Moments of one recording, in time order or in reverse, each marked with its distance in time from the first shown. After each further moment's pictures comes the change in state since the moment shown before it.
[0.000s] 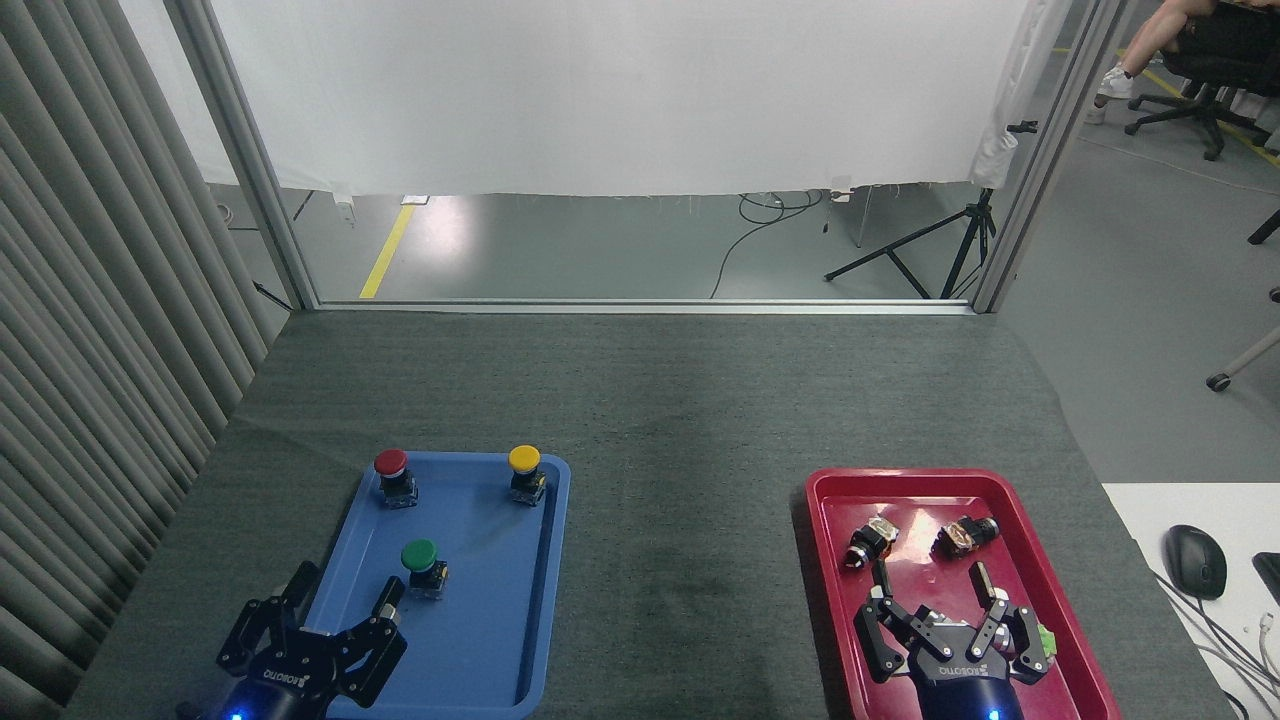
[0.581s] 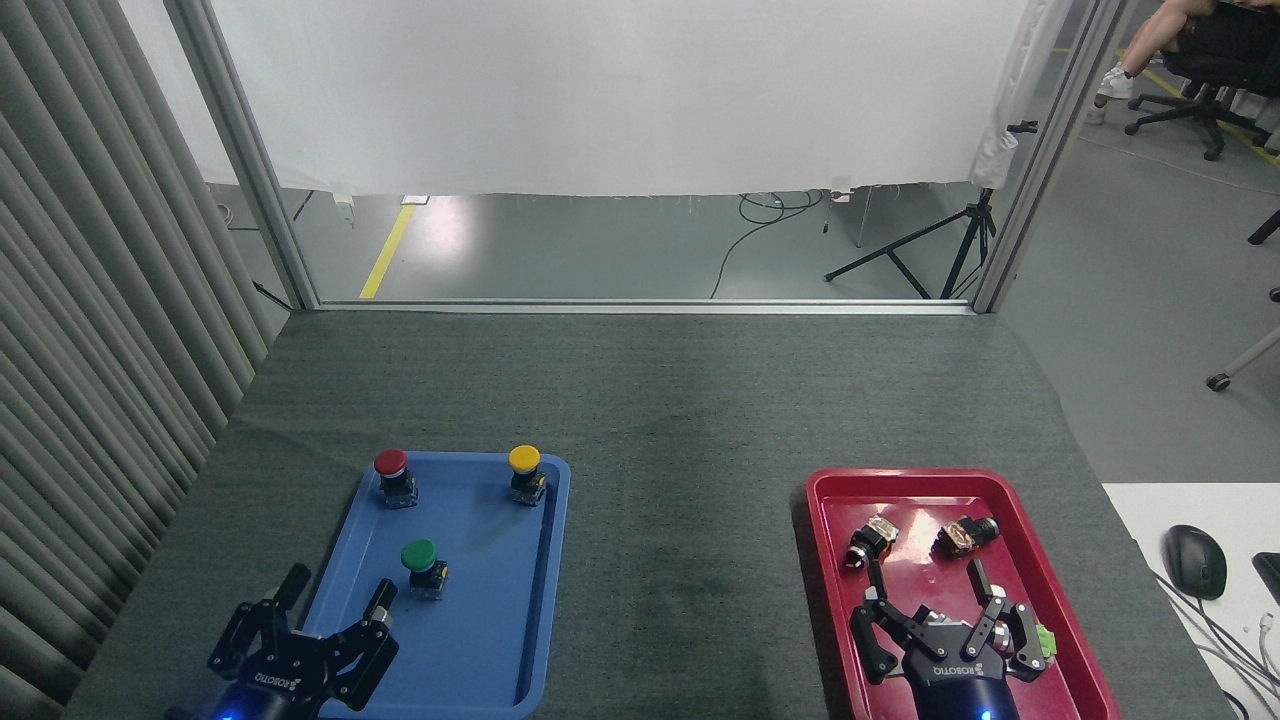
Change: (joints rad) left arm 0.004 -0.002 0.025 0.013 -0.002 -0.025 0.004; right arm -0.001 0.014 0.000 0.000 0.079 0.011 -0.005
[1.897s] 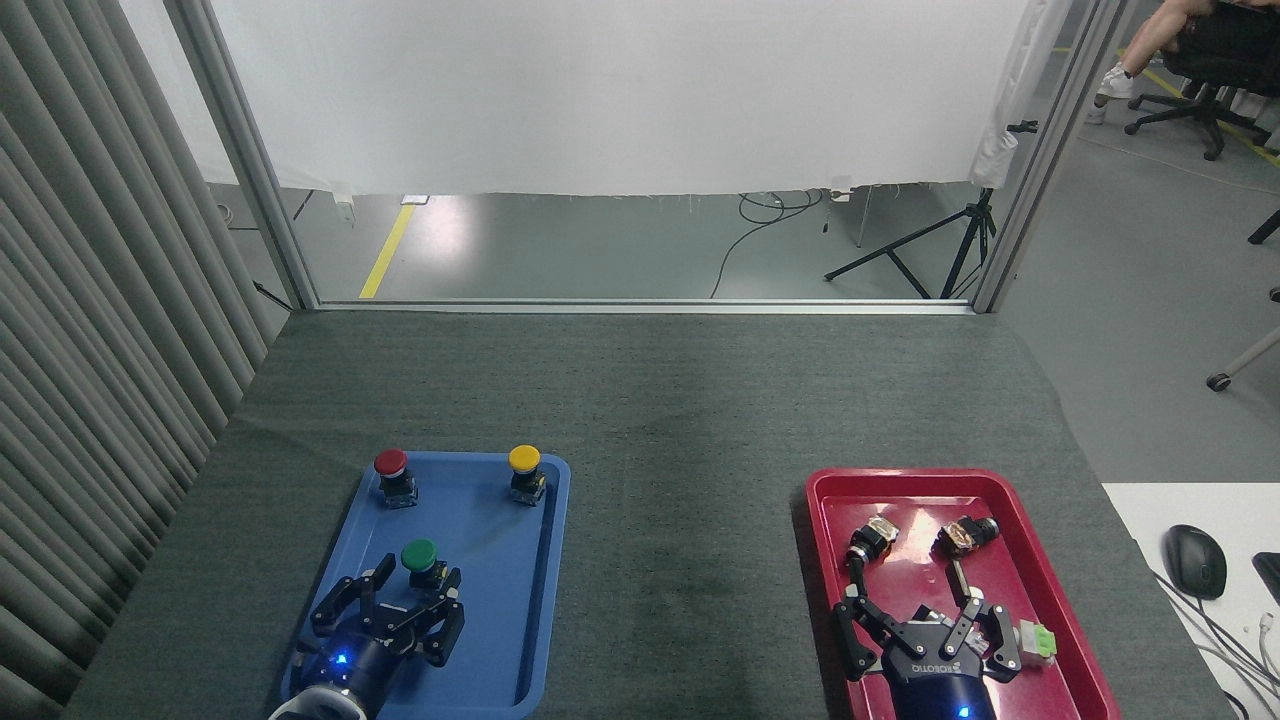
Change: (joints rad) left arm -0.316 -0.028 -0.203 0.512 -0.193 0.146 0.034; right arm -0.003 0.058 0.000 -0.010 -0.002 -0.008 0.040
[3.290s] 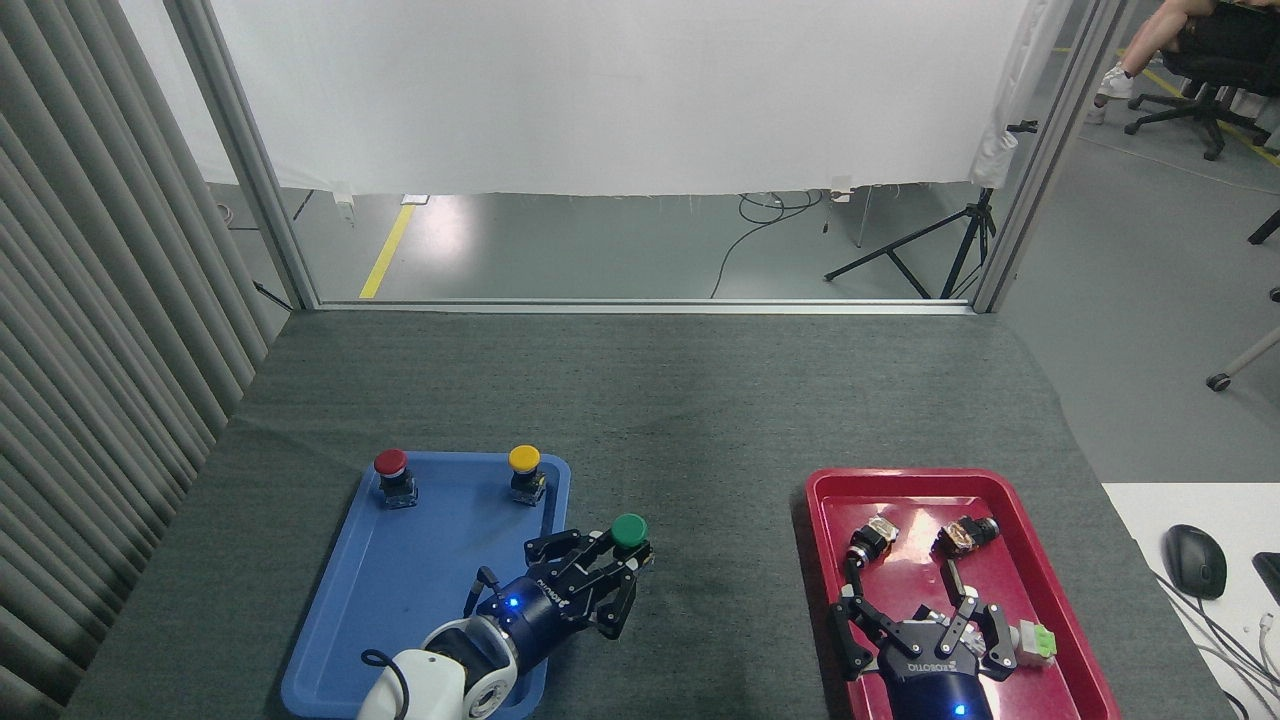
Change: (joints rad) left arm -0.200 -0.189 -0.199 0.115 -0.061 -0.300 -0.005; right arm -0.004 0.001 0.004 0.001 0.002 -0.002 0.004
